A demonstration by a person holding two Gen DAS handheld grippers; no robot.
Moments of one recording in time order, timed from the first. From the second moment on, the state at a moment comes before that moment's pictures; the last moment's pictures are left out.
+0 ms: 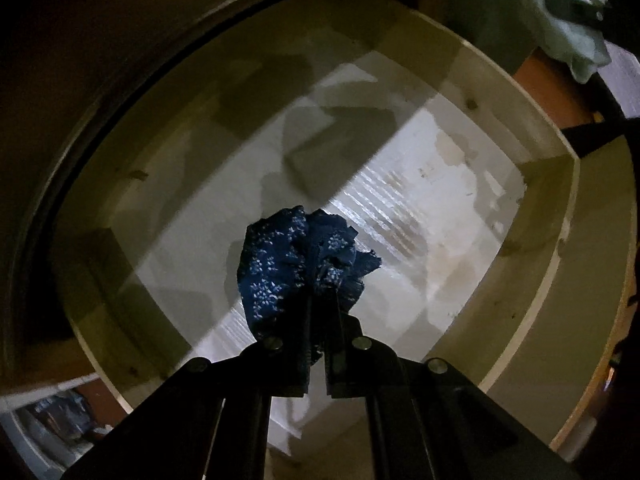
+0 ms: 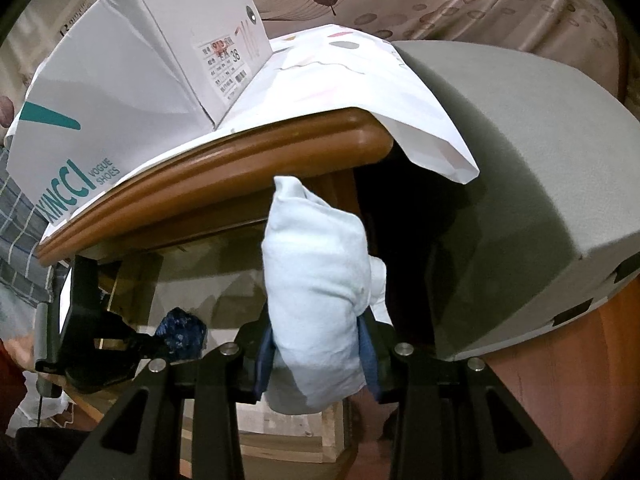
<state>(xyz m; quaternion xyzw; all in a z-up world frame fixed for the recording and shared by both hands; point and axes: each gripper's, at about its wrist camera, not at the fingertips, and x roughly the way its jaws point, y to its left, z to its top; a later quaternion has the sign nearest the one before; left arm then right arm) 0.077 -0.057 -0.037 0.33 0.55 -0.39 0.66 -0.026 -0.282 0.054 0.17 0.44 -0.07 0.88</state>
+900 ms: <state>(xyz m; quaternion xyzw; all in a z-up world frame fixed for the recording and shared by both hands) 0.091 -0.050 -0.076 0.40 0.55 -0.35 0.65 -0.024 -0.278 0.053 0.18 0.44 -0.06 0.88</state>
